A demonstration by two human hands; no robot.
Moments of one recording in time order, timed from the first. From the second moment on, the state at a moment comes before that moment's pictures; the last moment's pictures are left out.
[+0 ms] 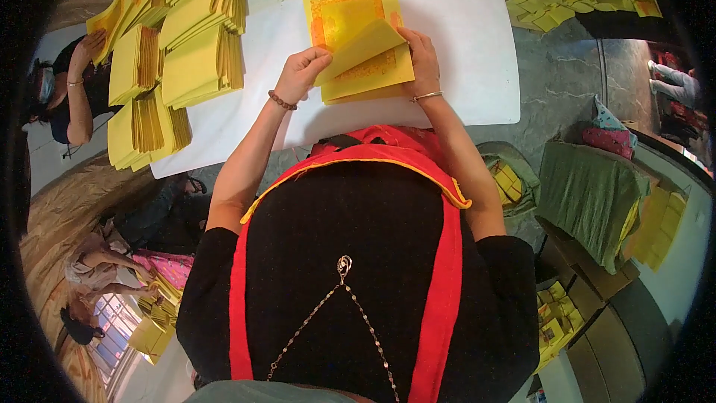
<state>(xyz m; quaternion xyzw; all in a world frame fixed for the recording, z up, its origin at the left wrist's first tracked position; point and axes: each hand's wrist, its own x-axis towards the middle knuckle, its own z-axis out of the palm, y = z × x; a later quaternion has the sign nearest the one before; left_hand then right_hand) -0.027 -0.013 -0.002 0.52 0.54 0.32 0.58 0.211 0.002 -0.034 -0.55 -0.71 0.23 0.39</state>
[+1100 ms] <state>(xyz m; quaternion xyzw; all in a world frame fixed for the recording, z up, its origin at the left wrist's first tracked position) -0.031 -0.010 -0.007 0.58 0.51 0.29 0.56 0.215 0.003 -0.042 -0.55 -0.69 0.27 0.37</state>
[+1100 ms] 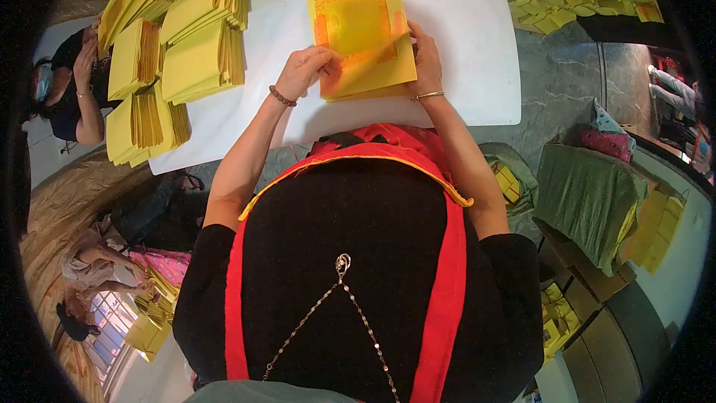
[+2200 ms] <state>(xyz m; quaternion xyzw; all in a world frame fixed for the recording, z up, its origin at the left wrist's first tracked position) -0.031 -0.010 -0.001 0.72 0.55 0.40 0.14 0.224 0.030 -0.020 -0.48 -0.67 0.44 0.36</state>
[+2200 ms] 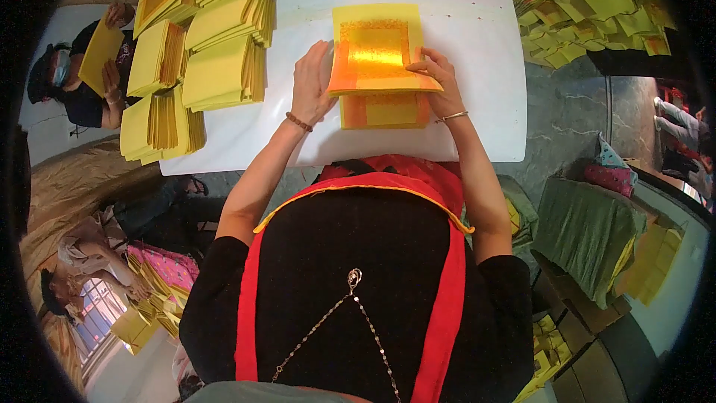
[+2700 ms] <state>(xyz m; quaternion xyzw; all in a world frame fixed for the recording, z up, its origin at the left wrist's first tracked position) -0.018 0.000 -0.017 0.77 0.48 0.39 0.20 0.228 0.031 -0.017 -0.46 -0.68 0.44 0.37</state>
